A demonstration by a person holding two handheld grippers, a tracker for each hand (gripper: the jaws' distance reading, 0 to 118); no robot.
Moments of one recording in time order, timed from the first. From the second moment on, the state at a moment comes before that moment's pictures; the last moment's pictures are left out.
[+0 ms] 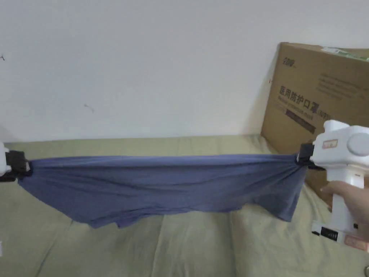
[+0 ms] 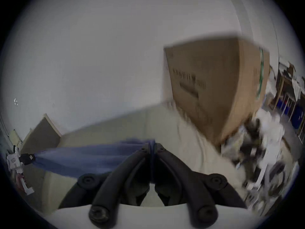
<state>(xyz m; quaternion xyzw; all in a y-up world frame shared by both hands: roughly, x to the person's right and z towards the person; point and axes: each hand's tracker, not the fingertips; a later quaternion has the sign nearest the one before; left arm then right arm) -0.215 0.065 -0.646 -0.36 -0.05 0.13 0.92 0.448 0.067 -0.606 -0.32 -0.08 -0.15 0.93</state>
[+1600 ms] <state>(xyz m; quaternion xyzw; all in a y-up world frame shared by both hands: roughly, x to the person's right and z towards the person) -0.283 0.048 -0.300 -0.42 -0.05 0.17 0.89 0.344 0.060 -0.289 -0.39 0.01 -0.03 0.92</state>
